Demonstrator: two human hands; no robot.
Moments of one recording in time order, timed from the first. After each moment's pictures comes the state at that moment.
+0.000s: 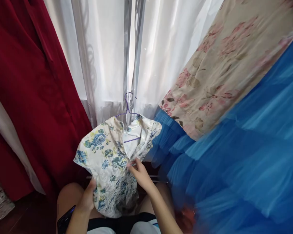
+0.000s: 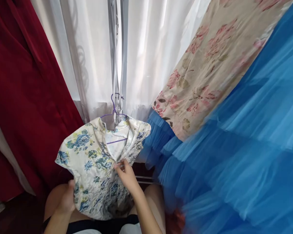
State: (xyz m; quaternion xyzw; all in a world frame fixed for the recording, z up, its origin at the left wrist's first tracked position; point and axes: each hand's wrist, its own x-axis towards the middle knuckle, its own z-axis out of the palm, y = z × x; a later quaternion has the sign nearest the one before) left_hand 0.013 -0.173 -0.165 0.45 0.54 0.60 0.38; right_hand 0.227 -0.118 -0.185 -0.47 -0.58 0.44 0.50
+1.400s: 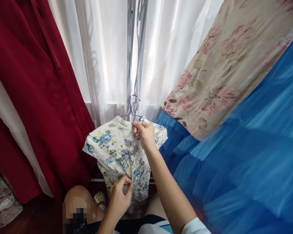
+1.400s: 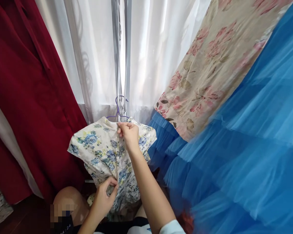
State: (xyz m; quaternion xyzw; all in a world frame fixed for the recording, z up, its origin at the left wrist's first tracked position) left_hand 0.067 -0.182 -0.205 0.69 0.49 0.46 0.28; right_hand 0.188 -0.061 -0.007 -0.33 -0.50 0.46 0.66
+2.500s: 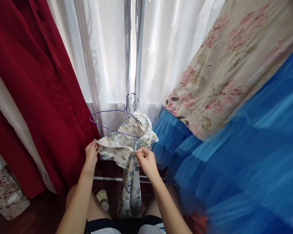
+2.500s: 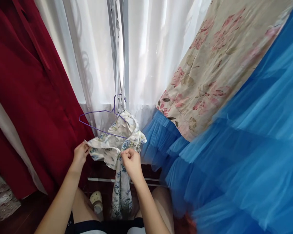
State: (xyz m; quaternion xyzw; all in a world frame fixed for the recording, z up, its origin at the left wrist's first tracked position) left_hand -0.044 -0.021 -0.143 0.25 0.52 0.73 0.36; right_hand 0.220 -0.099 -0.119 -0.44 -0.55 0.44 0.56
